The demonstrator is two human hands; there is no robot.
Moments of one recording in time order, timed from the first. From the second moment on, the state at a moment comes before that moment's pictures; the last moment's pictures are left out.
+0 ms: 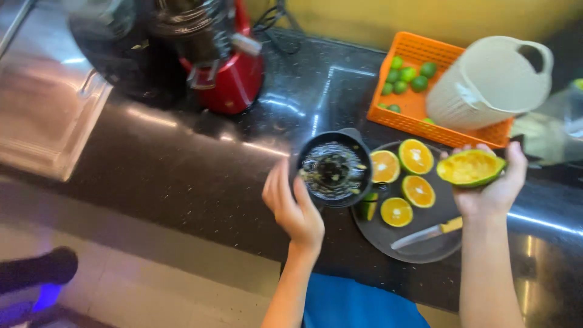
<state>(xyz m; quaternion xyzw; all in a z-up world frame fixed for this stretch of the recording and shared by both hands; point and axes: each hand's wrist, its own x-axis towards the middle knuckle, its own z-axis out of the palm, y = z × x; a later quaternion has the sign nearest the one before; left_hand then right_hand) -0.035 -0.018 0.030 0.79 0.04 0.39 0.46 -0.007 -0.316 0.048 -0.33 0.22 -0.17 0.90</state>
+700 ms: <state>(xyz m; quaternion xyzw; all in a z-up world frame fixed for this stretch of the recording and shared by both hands) -0.041 -0.228 -0.020 0.94 0.00 0.00 0.35 -0.097 -0.375 -0.031 -0.87 0.16 -0.28 0.37</state>
